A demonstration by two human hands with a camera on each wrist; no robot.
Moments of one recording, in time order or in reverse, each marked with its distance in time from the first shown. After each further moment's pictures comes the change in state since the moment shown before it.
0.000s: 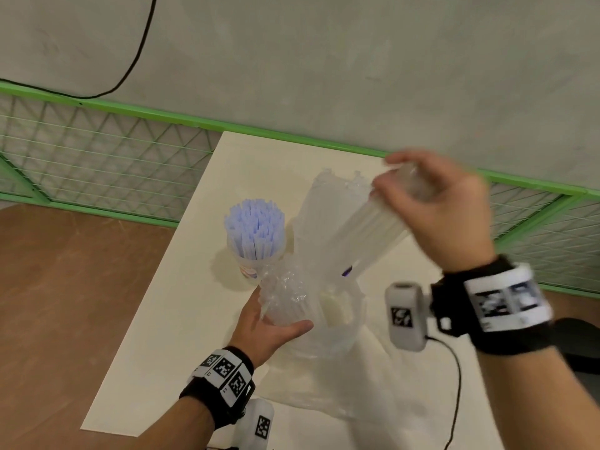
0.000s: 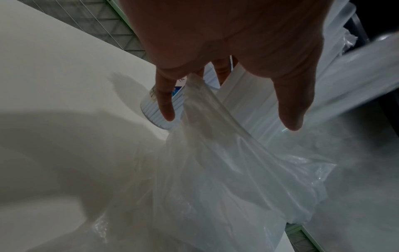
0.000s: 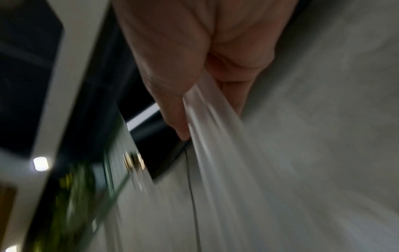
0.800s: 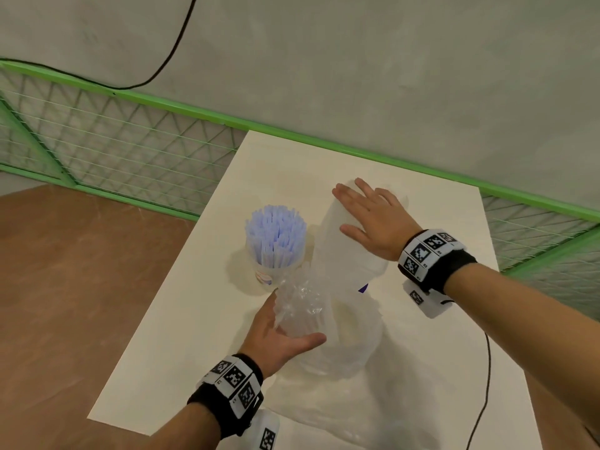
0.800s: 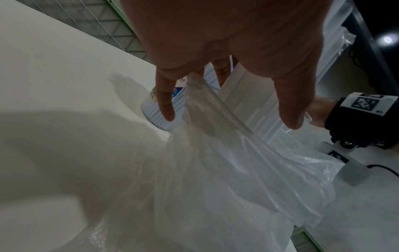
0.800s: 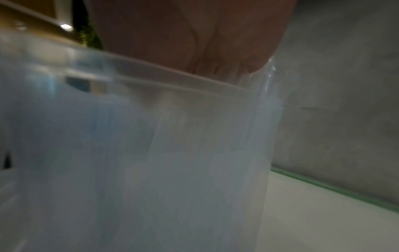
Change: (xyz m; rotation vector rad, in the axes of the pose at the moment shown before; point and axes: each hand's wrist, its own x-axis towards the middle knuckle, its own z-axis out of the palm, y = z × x) left_hand 0.001 0.011 0.001 -0.022 0.031 -0.003; right_hand 0.047 0.132 0.092 -0.823 -0.834 -0.347
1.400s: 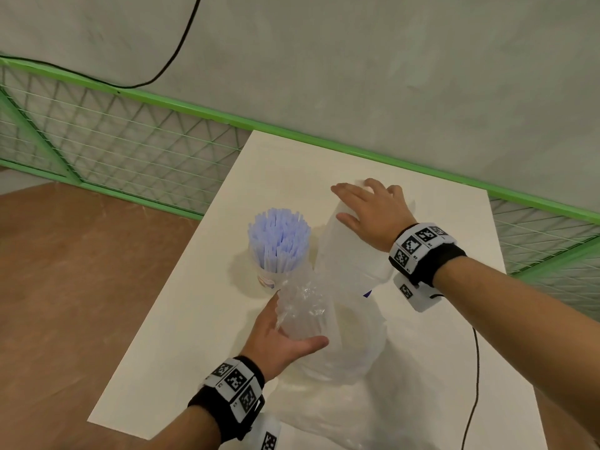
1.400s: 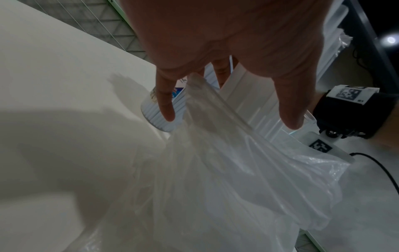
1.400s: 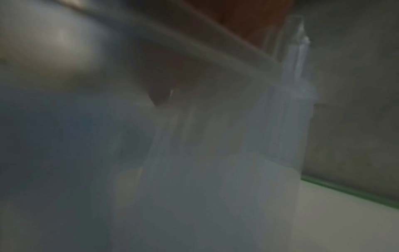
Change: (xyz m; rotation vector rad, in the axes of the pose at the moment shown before) left_hand 0.006 0.002 -0.002 0.068 0.022 0.041; right_hand 0.026 -0.008 -0.007 -0.085 0.036 0.134
